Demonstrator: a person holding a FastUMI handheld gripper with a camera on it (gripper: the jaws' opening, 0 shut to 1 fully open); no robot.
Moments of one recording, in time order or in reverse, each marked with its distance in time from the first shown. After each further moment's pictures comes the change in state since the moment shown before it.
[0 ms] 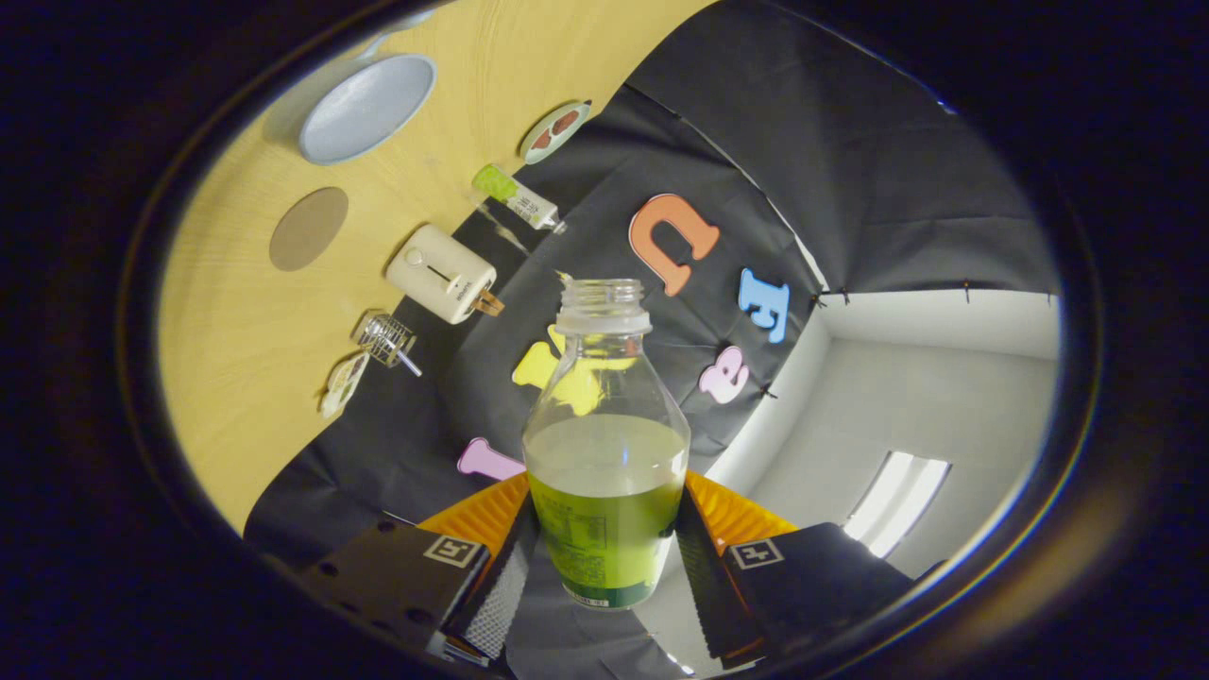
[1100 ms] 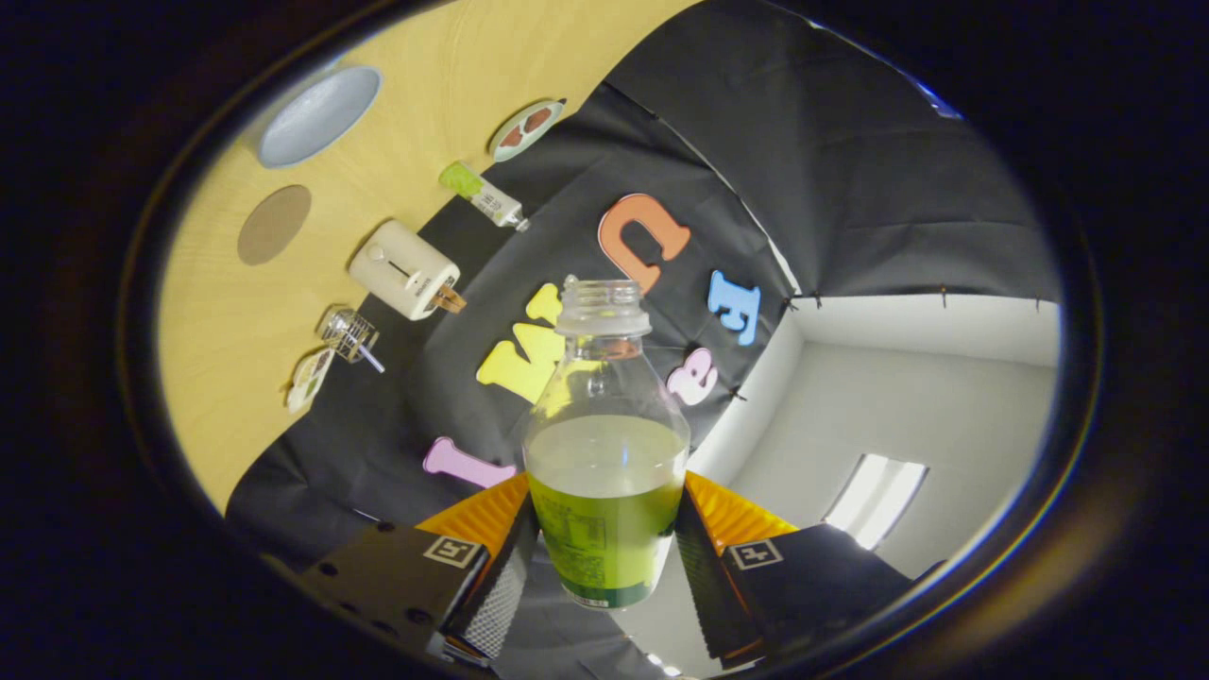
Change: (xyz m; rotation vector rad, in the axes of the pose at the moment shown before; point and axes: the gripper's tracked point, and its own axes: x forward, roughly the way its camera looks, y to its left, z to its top) arm 0.005 -0.033 -0.005 0.041 -0.008 -0.051
